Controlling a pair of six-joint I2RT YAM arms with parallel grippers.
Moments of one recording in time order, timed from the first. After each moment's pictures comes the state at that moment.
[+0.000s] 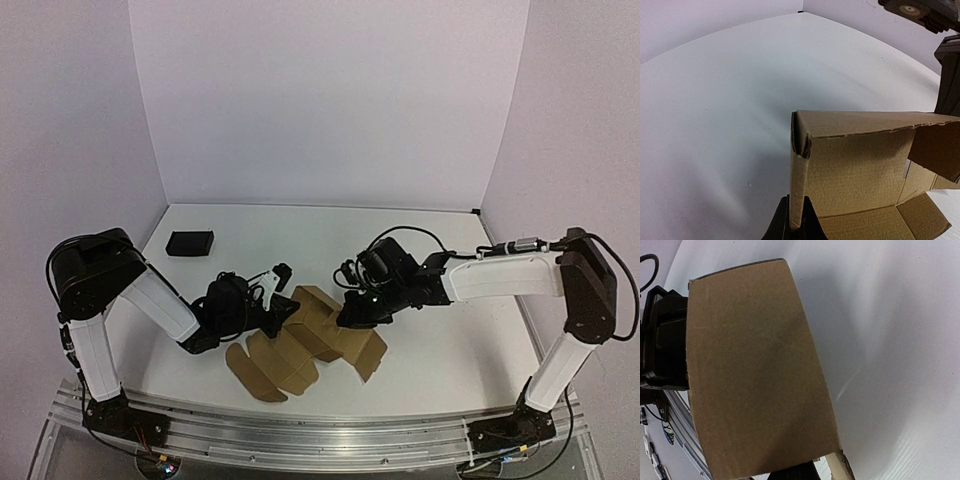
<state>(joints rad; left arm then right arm) -0.86 1.87 0.61 0.92 0.09 -0.08 0.89 1.72 1.09 -0.30 -0.20 0.63</state>
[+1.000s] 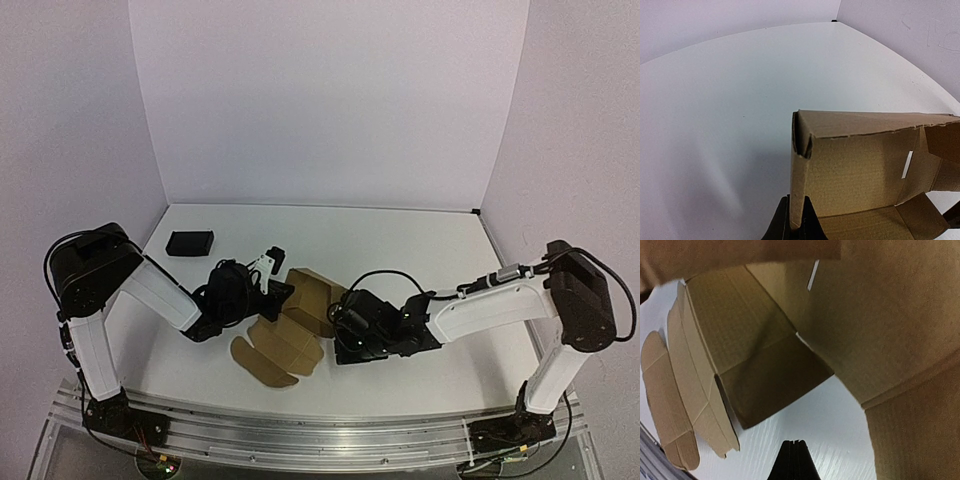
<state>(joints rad) -0.80 1.86 0.68 0.84 0.01 -0.16 1.13 1.76 0.98 -0.24 0.21 0.87</state>
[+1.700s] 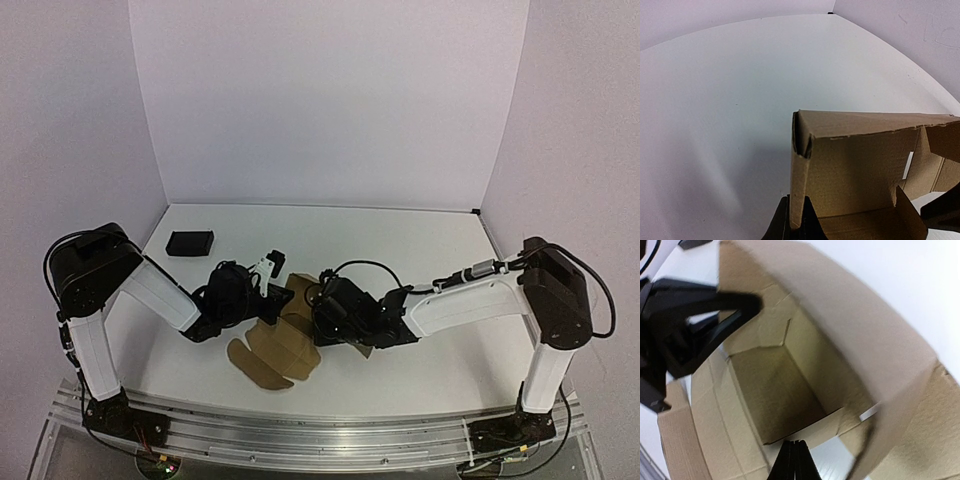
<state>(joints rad) -0.80 1.86 0.68 0.81 0.05 -0.18 1.13 1.88 1.13 -0.11 0.36 0.75</state>
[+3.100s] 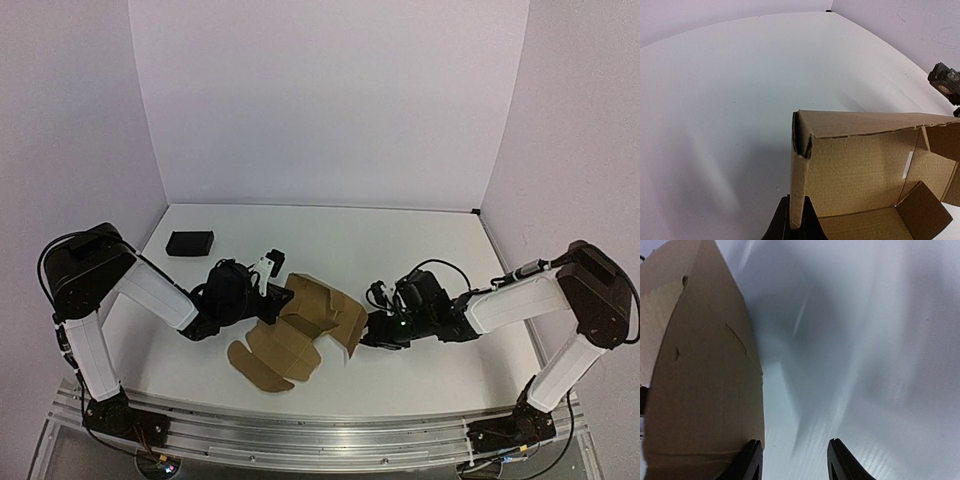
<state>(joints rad) -0.80 1.83 0.68 0.76 0.06 -0.19 0.80 1.63 0.67 0.17 -0.29 0.76</state>
